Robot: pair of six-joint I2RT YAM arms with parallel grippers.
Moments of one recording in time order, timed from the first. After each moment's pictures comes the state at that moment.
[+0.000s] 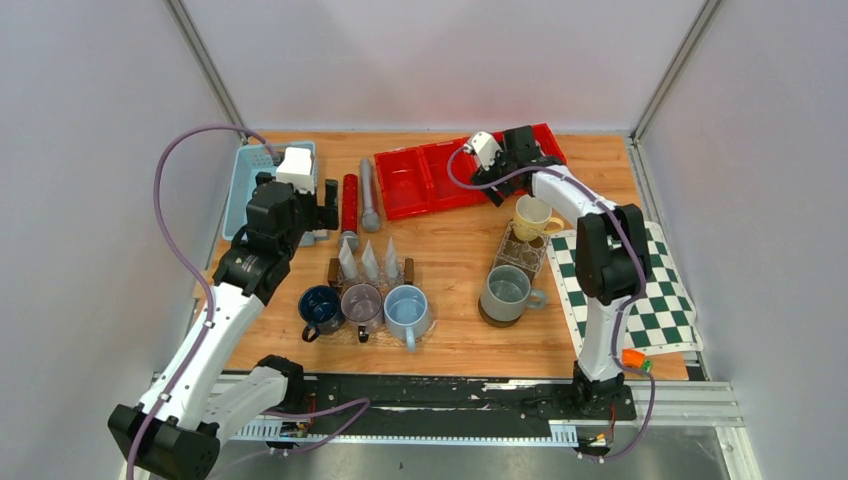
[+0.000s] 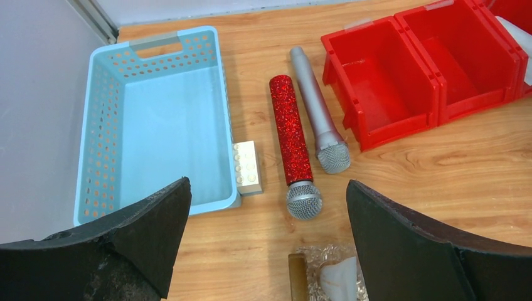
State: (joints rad) left arm -0.32 0.93 0.96 -0.34 -0.26 -0.01; right arm 0.29 2.00 1.58 -0.38 -0.15 -0.61
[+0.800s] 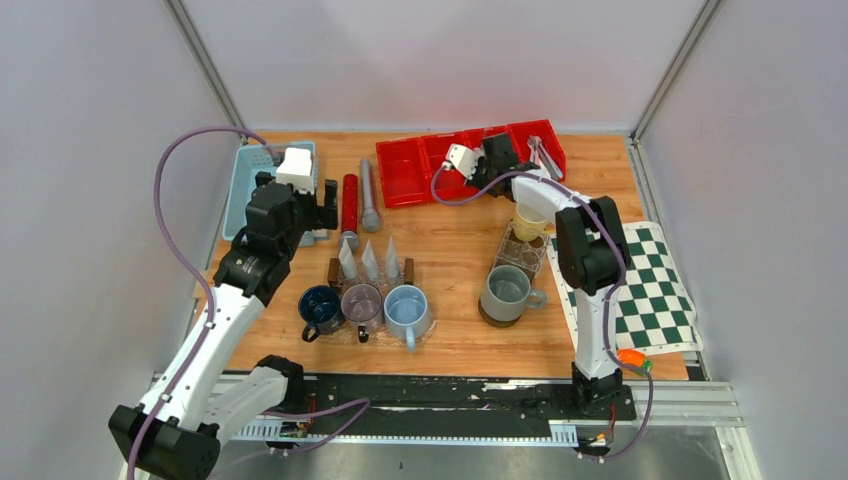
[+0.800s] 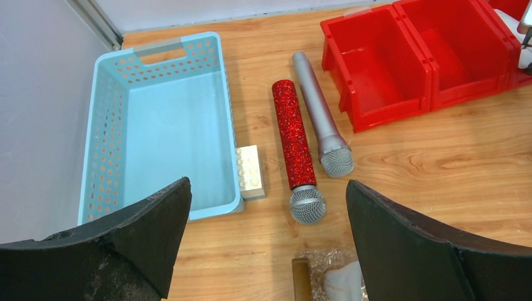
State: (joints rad) left arm -0.32 0.92 0.94 -0.31 -0.26 0.01; right arm 0.35 2.14 1.62 -0.27 -0.03 -0.86
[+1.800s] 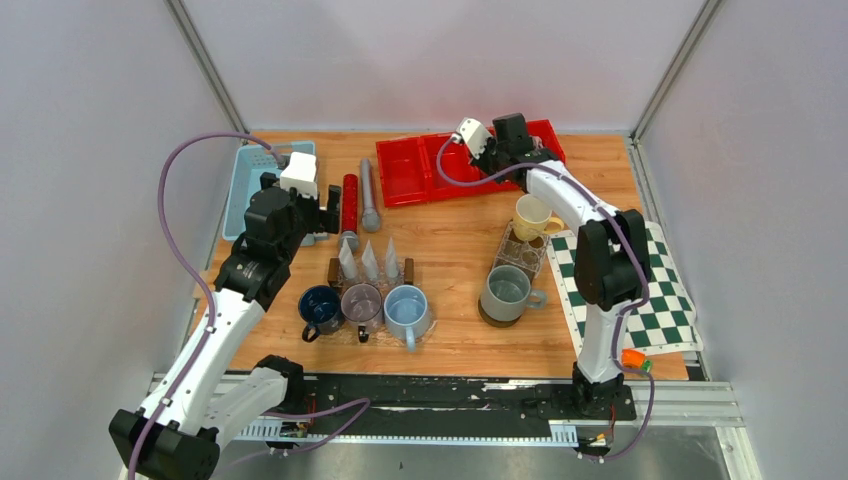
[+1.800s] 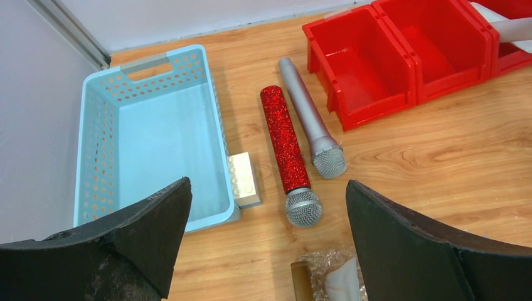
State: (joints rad) left arm -0.31 0.90 0.90 -0.26 -0.20 0.06; right arm 0.35 1.96 1.63 -0.38 -0.07 -0.69
